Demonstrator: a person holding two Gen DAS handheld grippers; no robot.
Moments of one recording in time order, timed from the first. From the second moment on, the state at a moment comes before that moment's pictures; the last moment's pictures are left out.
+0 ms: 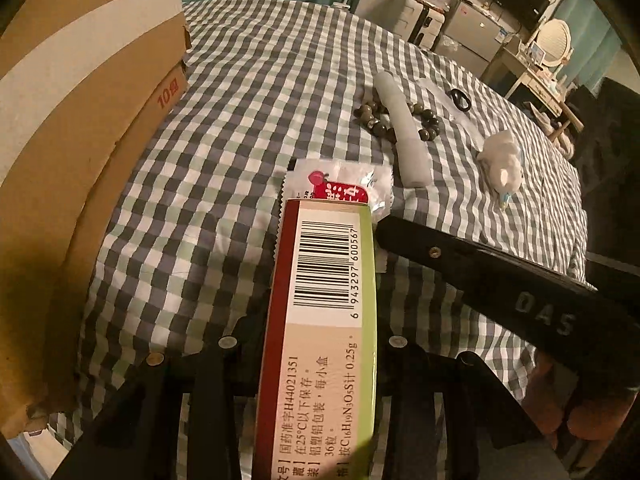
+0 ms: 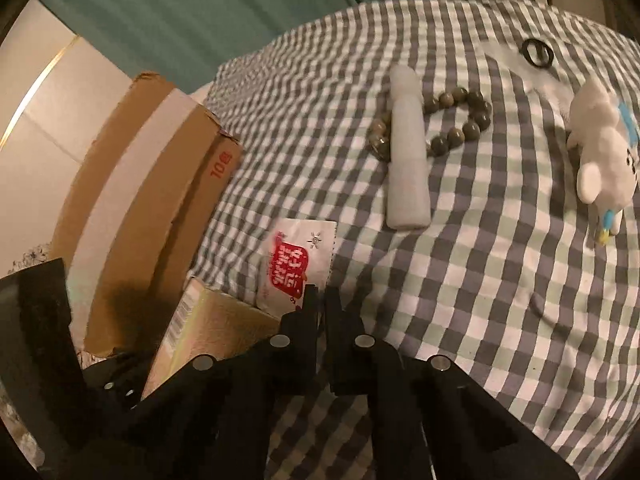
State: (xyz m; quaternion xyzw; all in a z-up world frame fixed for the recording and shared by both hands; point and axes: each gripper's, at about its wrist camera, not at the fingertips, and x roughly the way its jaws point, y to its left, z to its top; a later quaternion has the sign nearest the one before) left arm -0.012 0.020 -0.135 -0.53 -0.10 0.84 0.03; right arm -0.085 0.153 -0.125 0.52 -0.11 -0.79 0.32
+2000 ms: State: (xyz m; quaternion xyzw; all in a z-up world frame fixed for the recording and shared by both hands) left arm -0.001 -0.033 -0.134 -0.52 -0.17 0.83 -0.03; right arm -0.073 0.072 -0.095 0.47 -0.02 -0.82 0.33
